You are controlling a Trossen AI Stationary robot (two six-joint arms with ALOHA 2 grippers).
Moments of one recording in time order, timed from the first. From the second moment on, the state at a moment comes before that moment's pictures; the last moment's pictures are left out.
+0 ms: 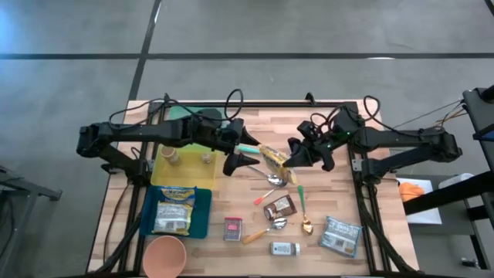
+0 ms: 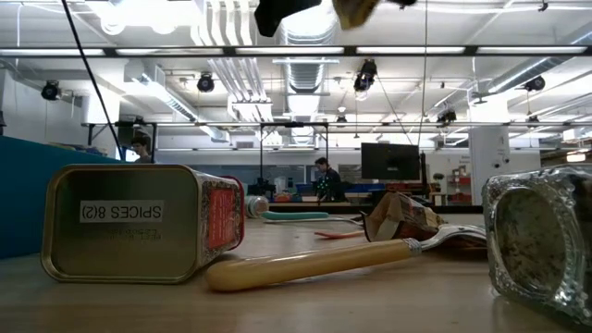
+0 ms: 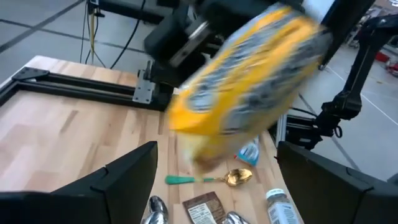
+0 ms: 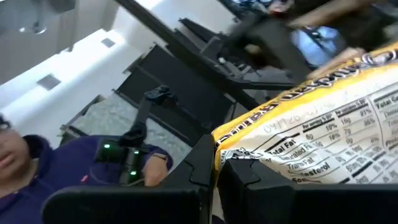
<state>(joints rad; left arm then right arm) 0.10 1.46 1.25 -0.12 0.29 -0.19 -0.07 1.10 0.90 0.27 -0.59 0.96</state>
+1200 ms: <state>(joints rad) 0.10 1.42 1.25 0.03 0.63 -0.22 0.00 1.25 1.20 0.03 -0.60 0.80</state>
